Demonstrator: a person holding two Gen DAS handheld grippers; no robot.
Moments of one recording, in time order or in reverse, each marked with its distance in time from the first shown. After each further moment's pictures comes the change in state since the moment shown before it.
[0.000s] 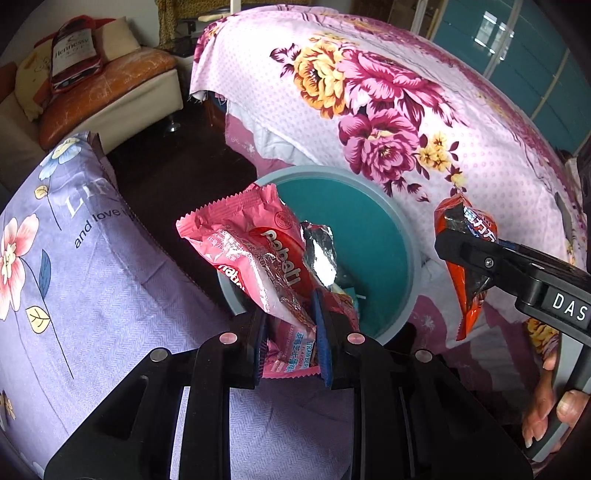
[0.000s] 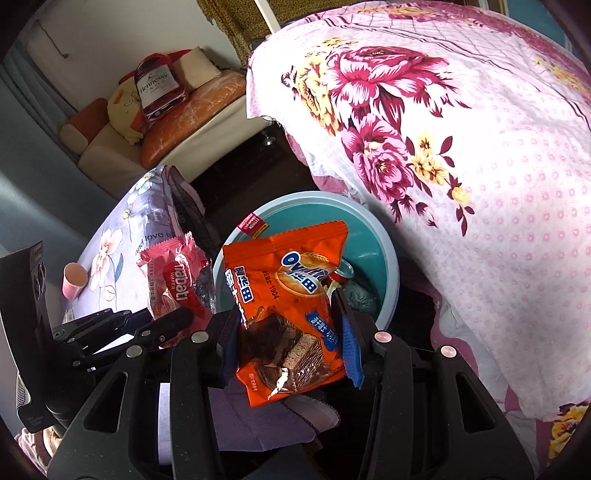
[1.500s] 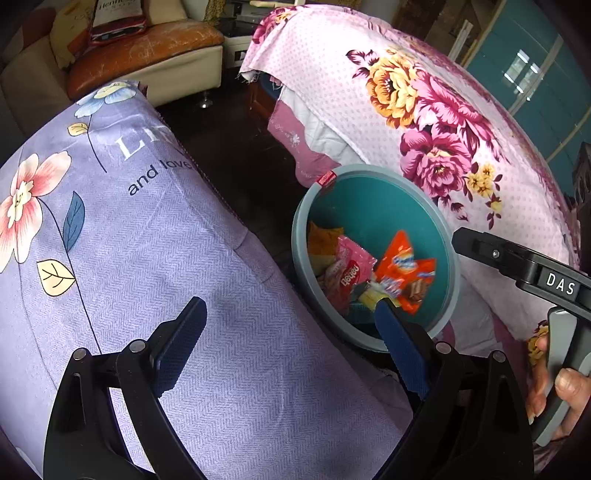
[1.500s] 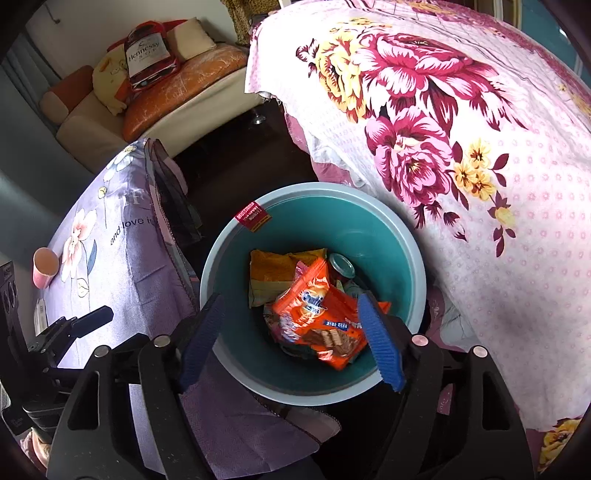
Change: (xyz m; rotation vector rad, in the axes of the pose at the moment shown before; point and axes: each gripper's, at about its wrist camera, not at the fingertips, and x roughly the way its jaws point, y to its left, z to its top) left arm -0.002 0.086 -0.024 -0.177 0.002 -0.019; right arm 0.048 0.043 0.015 -0.065 0.082 -0.111
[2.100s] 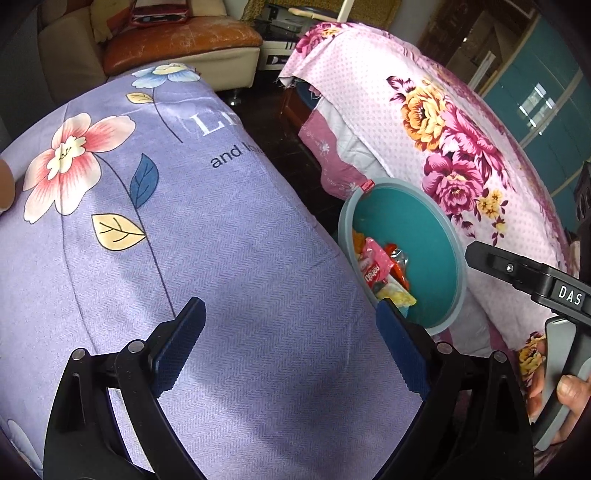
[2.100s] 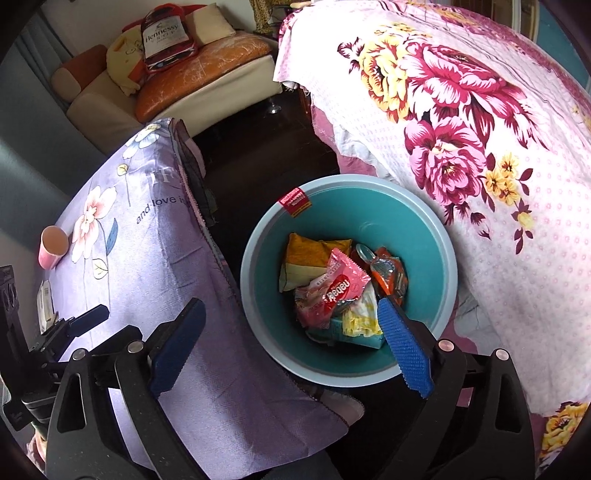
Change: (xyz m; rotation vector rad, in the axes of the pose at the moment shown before) left arm -0.035 0.058 -0.026 -0.122 -0.037 -0.003; right arm -0.008 0.052 -0.008 -0.057 0.035 0.009
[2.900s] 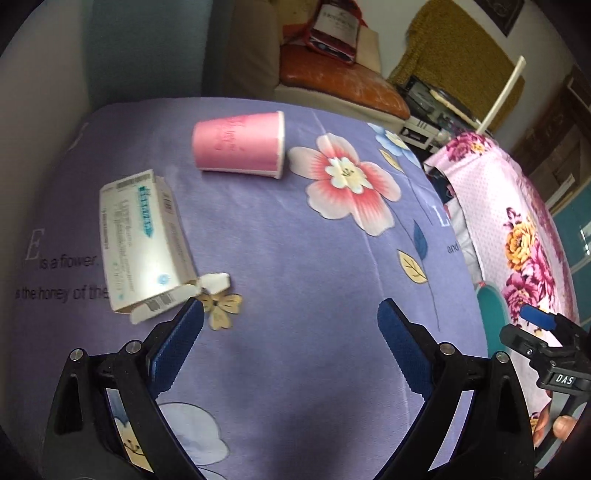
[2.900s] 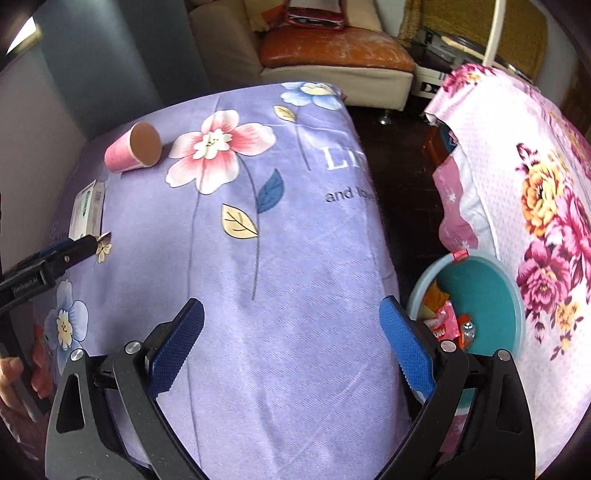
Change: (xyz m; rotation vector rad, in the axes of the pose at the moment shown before) left arm -0.130 0.222 -0.049 -0.418 -0.181 0.216; right arm 0.011 0.219 -0.018 -0.492 0.057 0.038
